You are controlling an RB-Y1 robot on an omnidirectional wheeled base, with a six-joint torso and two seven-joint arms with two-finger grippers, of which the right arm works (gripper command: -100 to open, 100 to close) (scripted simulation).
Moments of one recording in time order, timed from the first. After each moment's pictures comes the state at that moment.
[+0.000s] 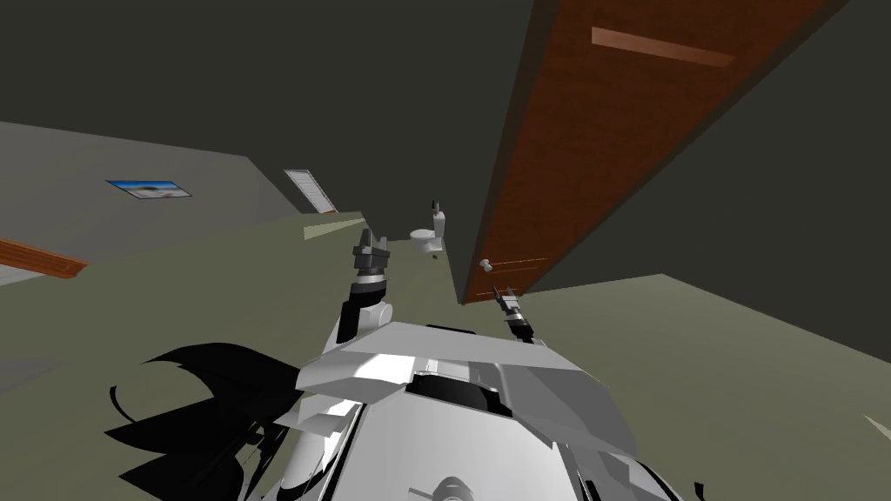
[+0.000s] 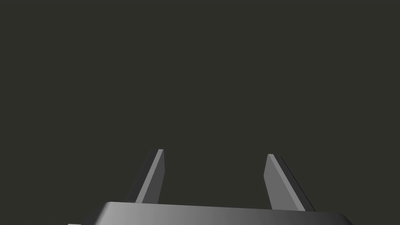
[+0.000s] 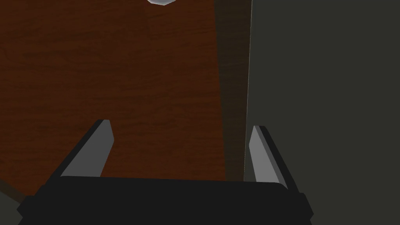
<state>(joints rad) 0.13 -0.19 -0.15 -1.01 0.39 -0.91 0.89</state>
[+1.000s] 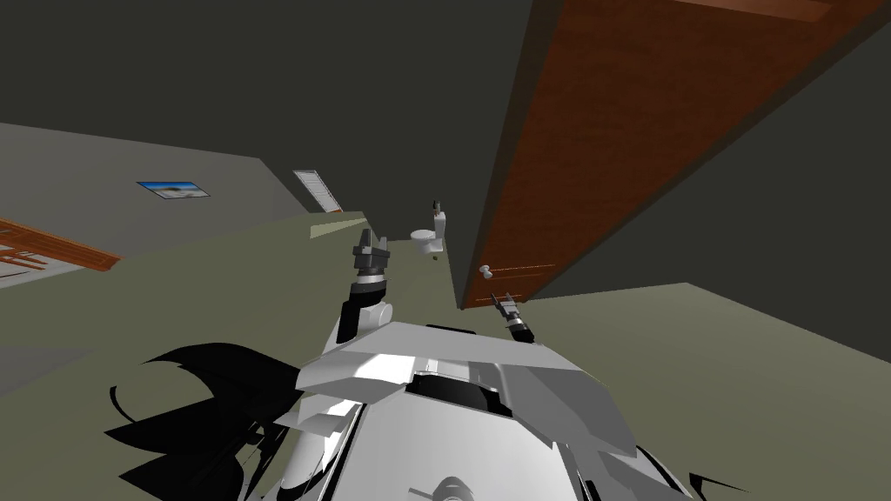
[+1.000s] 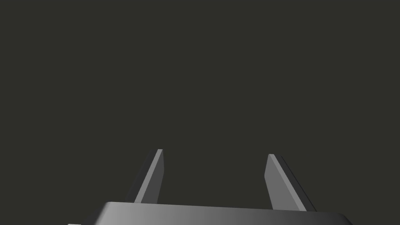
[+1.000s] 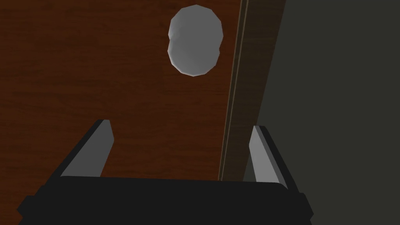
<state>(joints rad) 0.08 -0.22 -0.16 -0.80 0.45 -0.95 1.03</state>
